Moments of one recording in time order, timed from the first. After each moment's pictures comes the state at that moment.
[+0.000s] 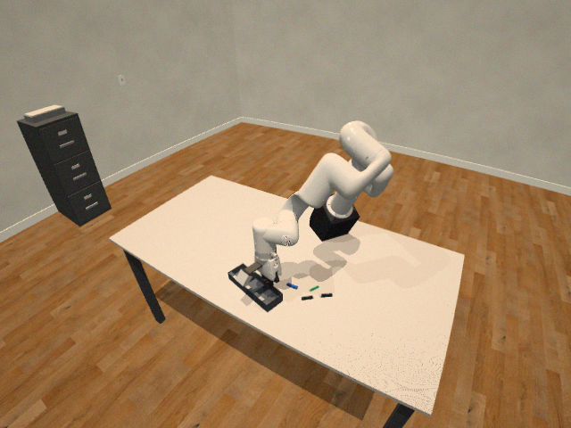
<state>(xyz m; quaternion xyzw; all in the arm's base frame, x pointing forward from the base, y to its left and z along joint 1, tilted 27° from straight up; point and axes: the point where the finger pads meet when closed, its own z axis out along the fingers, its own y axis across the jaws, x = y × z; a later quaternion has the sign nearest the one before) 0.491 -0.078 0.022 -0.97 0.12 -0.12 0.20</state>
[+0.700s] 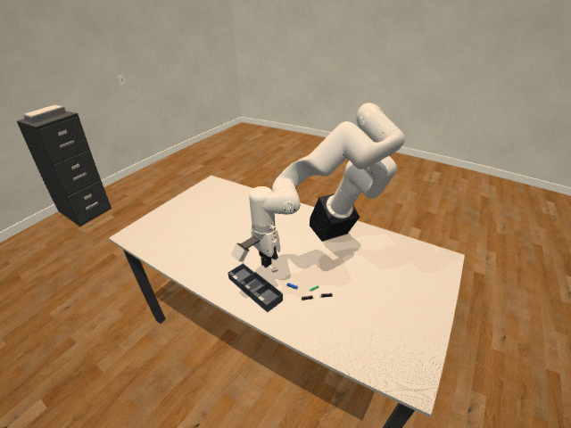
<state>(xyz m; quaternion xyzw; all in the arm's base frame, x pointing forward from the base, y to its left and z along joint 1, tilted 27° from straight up) 0.460 -0.120 0.126 -0.97 0.12 -0.12 0.20</state>
